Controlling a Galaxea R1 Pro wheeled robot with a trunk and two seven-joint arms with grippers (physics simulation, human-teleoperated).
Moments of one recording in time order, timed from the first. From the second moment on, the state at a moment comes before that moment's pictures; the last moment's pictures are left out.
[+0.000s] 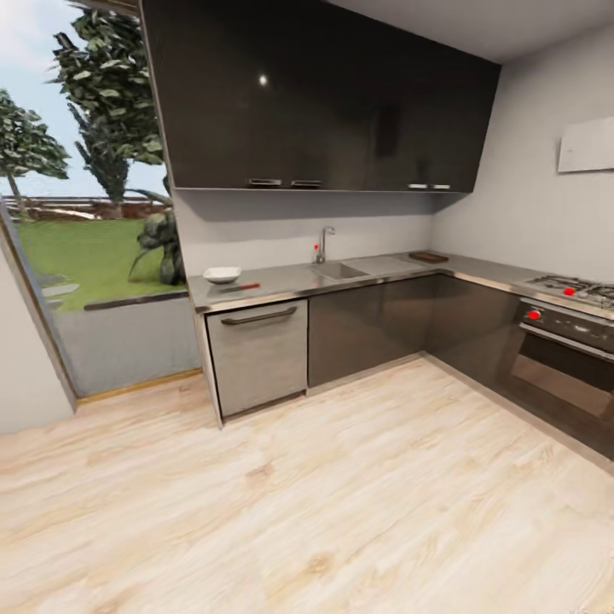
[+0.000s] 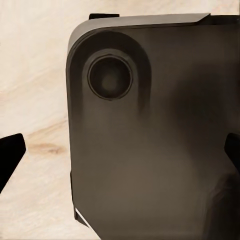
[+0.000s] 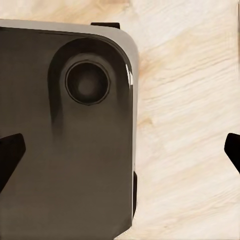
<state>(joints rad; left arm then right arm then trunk) 0.00 0.00 0.00 -0.06 0.02 0.00 0.00 0.00 -0.05 -0.01 -0.02 0.01 -0.09 0.01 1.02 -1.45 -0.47</state>
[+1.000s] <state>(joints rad) 0.00 0.00 0.00 -0.06 0.02 0.00 0.00 0.00 -0.05 -0.01 -0.02 0.01 -0.09 0.01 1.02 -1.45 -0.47</state>
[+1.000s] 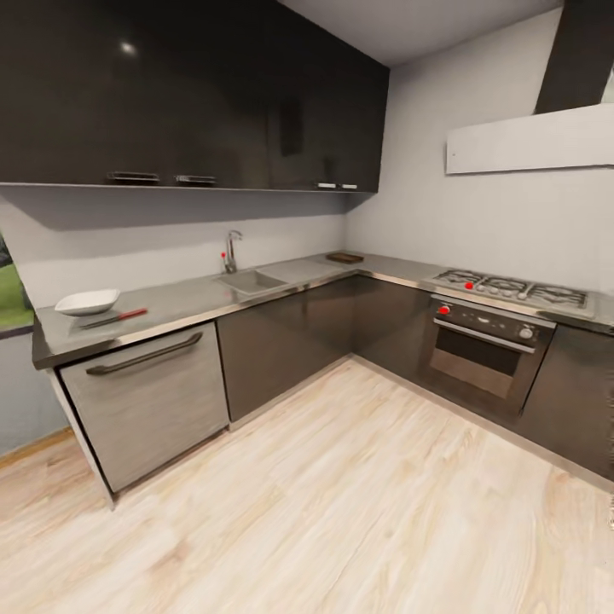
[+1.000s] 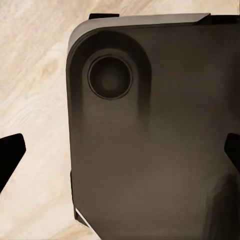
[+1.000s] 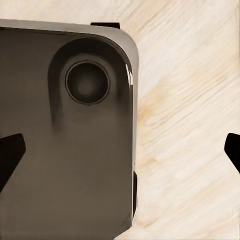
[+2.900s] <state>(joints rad) 0.00 0.00 0.00 -0.06 0.02 0.00 0.00 0.00 -0.05 -0.01 -0.02 0.01 -0.09 0.00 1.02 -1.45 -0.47</state>
